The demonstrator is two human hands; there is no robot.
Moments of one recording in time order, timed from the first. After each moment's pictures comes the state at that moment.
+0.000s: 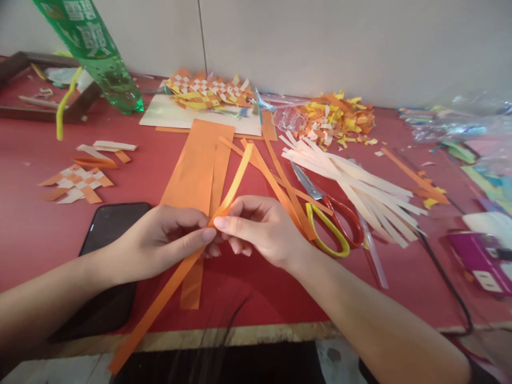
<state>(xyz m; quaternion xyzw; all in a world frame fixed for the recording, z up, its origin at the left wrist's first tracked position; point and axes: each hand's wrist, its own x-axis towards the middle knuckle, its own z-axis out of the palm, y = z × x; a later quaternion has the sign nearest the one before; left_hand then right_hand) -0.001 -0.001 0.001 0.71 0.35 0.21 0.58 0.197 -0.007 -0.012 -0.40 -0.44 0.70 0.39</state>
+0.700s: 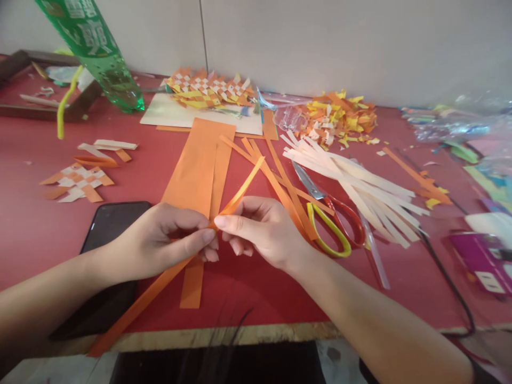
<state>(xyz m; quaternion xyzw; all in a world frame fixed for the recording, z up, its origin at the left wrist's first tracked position) -0.002 0.000 0.001 0.71 0.35 0.20 0.57 0.195 -0.009 -0.013 -0.41 -0.42 0.71 0.40</state>
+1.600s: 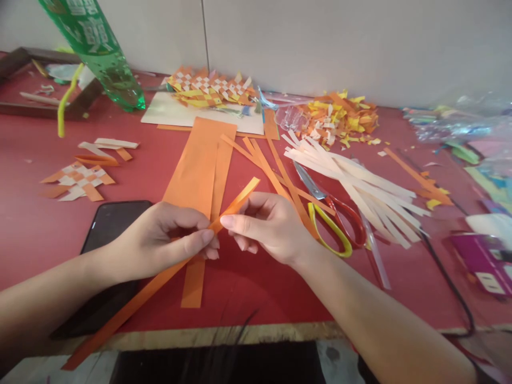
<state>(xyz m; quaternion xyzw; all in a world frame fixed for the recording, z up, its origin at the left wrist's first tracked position) -0.004 -0.002 0.002 0.71 0.36 0.22 0.57 0.200 -0.004 -0.011 -0.40 -0.43 0.70 0.41</state>
